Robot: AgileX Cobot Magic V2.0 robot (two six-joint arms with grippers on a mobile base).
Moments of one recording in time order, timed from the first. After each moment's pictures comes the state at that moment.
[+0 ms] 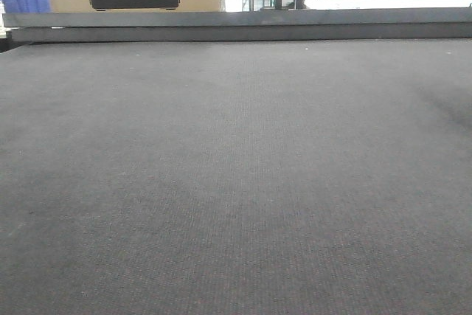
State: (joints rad) left arm 0.01 1.46 -0.47 -0.13 -0.58 -0.03; right arm 0.02 1.28 -0.77 0.17 -0.52 -0.12
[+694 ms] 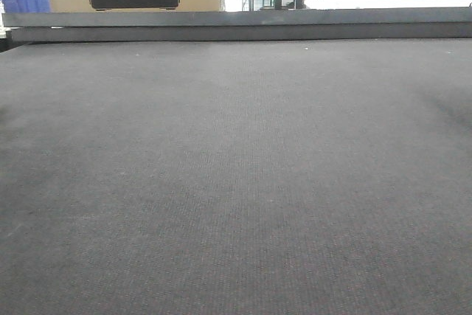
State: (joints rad) left arm 0.02 1.90 -0.85 -0.15 -0.61 -0.03; right arm 0.02 1.27 -0.77 0.17 -0.45 -0.12
